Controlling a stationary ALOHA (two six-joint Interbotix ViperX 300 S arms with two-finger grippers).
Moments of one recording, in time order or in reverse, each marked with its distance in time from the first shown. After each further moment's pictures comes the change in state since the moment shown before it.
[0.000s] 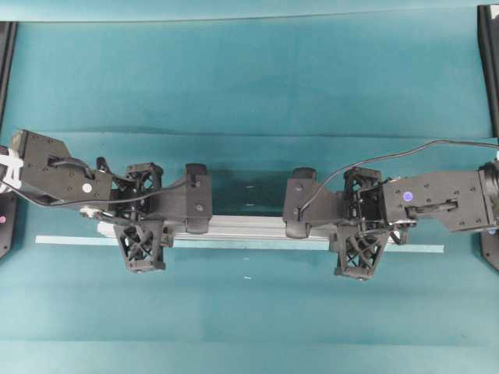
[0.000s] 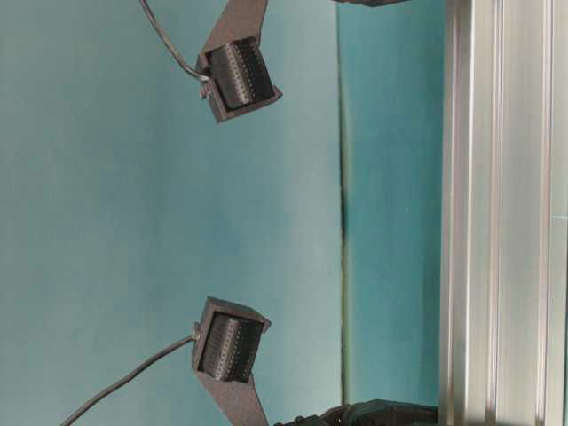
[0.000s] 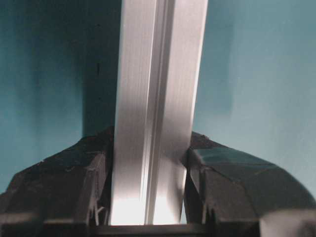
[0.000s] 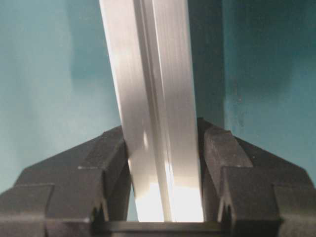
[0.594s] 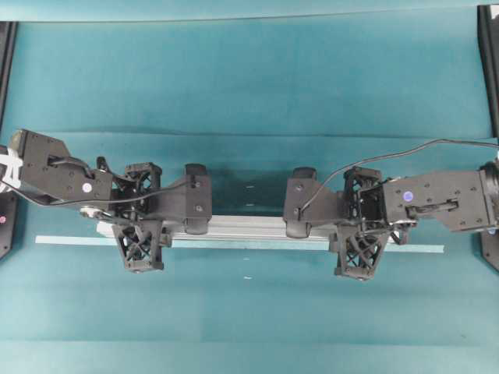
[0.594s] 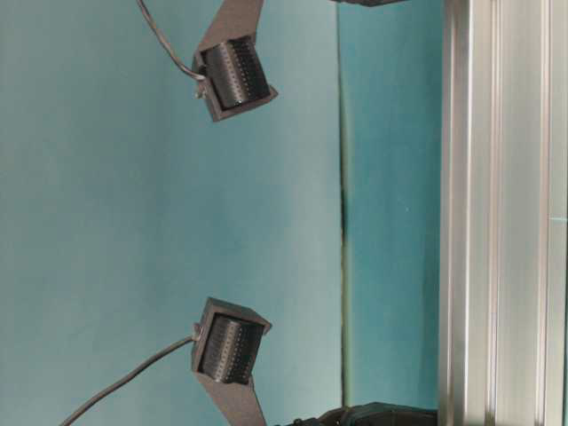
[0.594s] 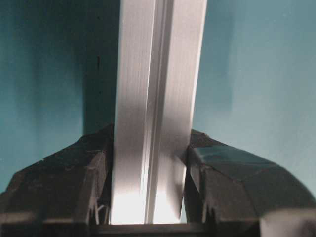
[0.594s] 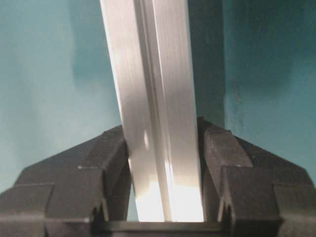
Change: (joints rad) left arm 0.000 -0.008 -0.008 0.000 0.044 0.005; right arm 0.006 -0.003 -0.003 0.000 0.006 0.000
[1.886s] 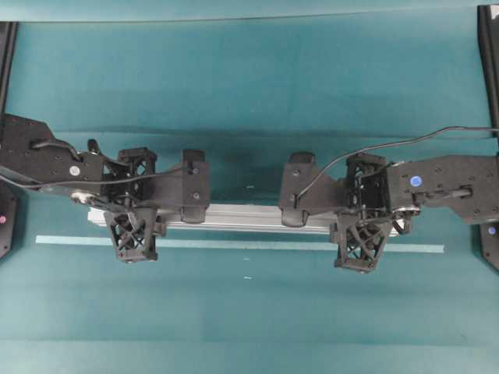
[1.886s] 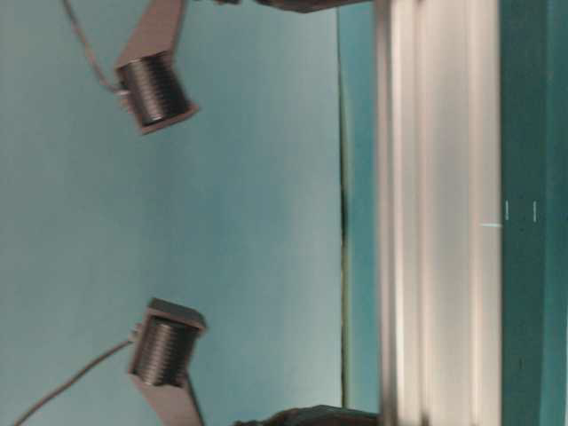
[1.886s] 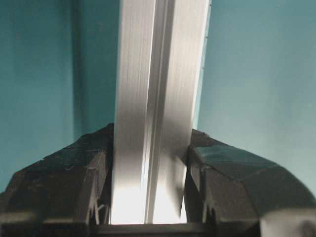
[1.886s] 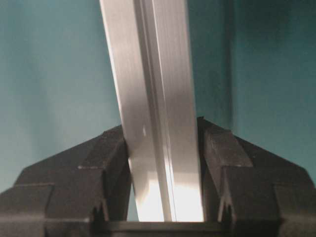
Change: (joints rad) left arm 0.026 -0.075 -0.035 0.000 0.143 0.038; right arm -0.008 -0.057 -0.074 0.002 0.147 -0.006
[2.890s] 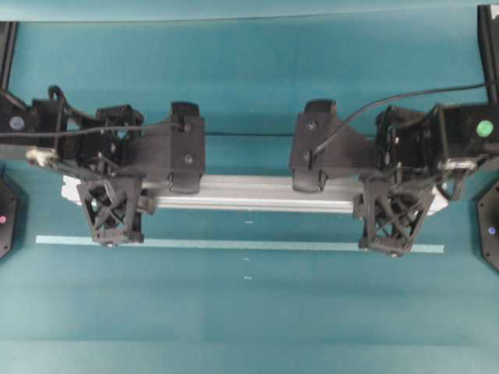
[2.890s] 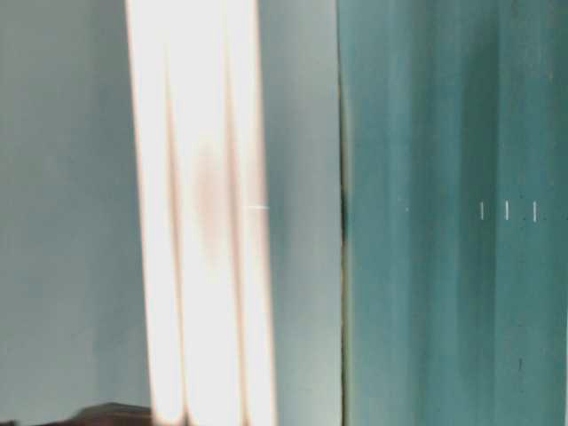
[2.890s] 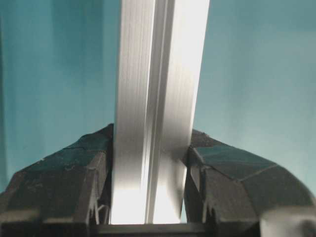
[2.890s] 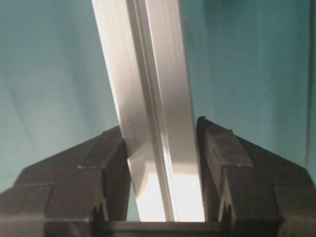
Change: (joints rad) left arm -0.003 -0.170 -0.265 -0.002 0.414 0.000; right arm -0.015 -0.155 -0.291 0.005 0.482 0.002
